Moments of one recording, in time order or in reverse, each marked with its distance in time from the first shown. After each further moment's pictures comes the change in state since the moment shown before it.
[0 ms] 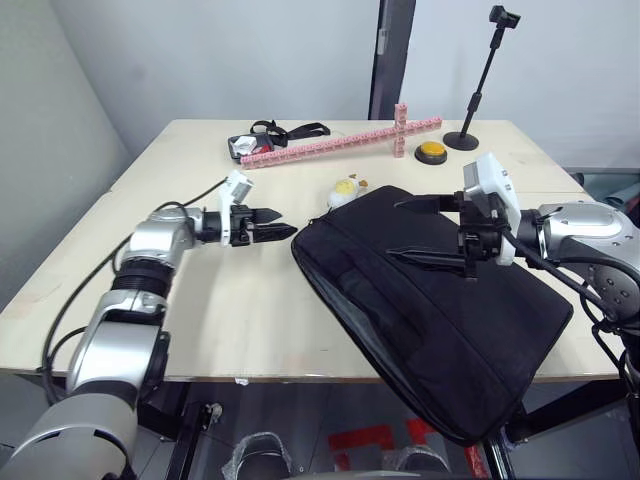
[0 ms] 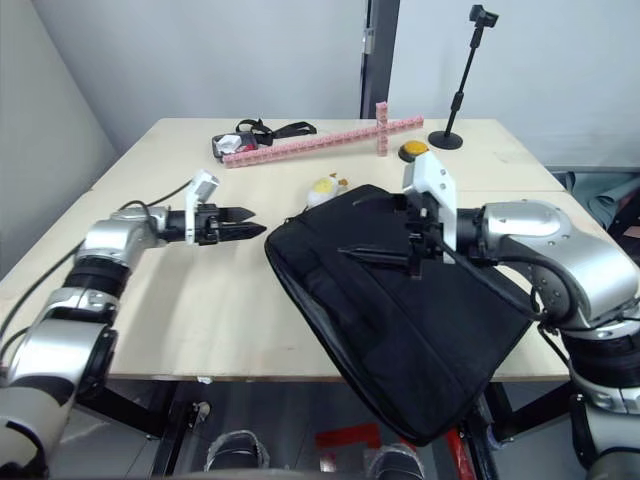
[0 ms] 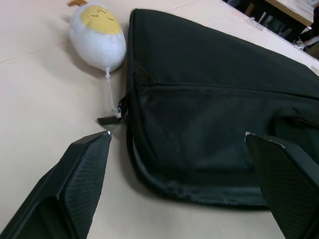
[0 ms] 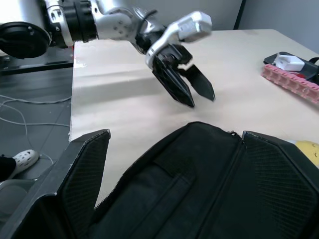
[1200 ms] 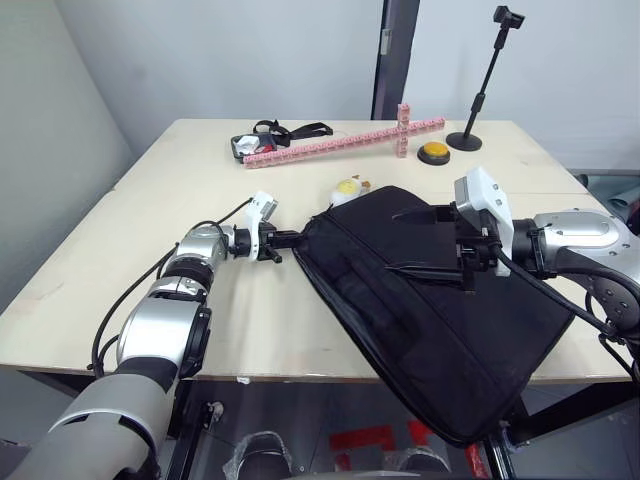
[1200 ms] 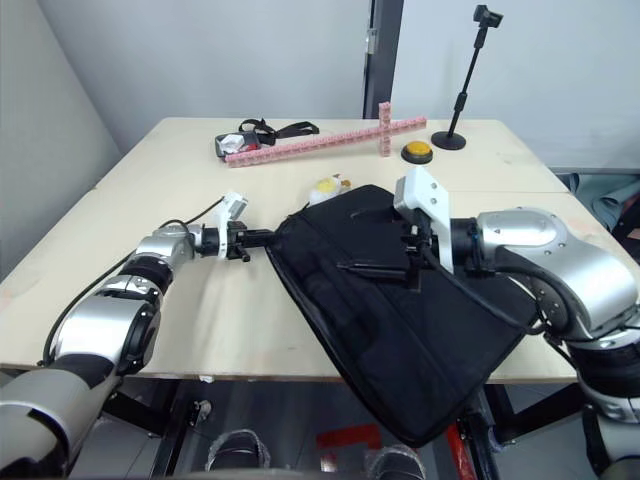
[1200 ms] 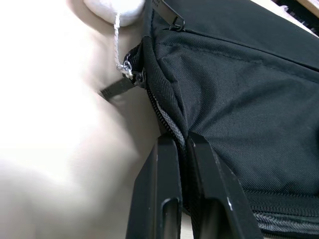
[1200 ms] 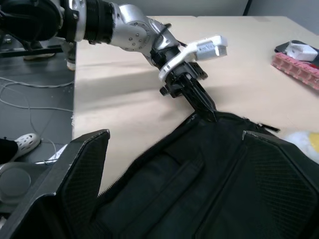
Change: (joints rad) left arm -0.076 -0.107 0.097 0.365 0.133 -0.233 0.065; right arm 0.020 -0.032 0.068 0.012 -0.043 -0.058 -0.008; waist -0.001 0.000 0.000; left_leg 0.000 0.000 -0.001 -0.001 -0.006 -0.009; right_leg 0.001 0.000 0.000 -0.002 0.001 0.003
